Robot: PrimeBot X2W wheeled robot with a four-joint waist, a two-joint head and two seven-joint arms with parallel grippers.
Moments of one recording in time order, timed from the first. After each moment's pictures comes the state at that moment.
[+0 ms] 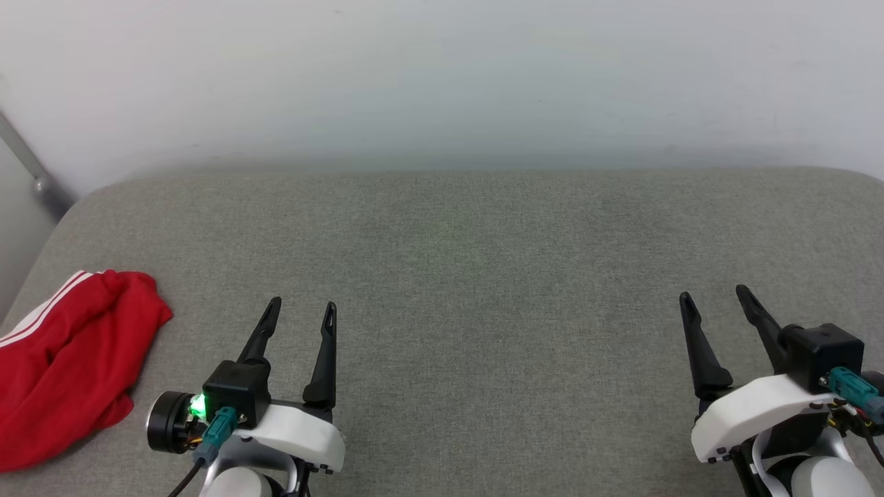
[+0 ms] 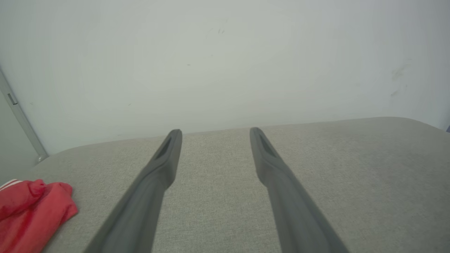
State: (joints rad) left arm -0.12 0.13 -0.17 0.18 -0.16 0.00 -0.24; right arm -0.06 -0.05 -0.03 0.00 0.07 0.13 0.05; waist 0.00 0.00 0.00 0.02
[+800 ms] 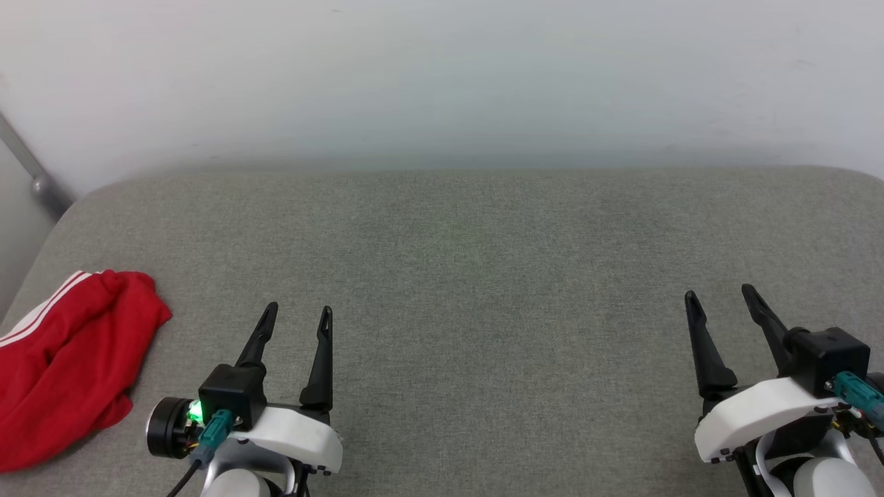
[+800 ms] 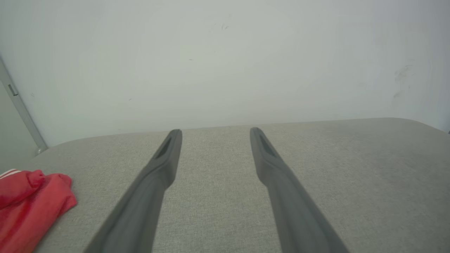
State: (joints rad) left arm -0.12 0.09 -0.12 0.22 -0.14 -0.03 -0.26; right arm -0.06 -0.05 -0.04 0.01 0.05 0.13 0.01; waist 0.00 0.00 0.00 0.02
